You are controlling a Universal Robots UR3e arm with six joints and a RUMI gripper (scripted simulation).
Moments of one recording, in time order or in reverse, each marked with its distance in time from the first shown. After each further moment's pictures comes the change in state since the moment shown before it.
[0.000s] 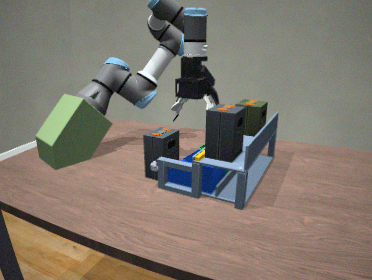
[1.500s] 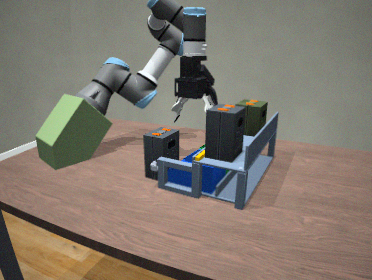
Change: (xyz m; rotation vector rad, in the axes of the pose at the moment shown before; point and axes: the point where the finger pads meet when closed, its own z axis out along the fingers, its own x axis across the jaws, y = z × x) arm -0.001 0.003 -0.002 0.000 0.000 0.000
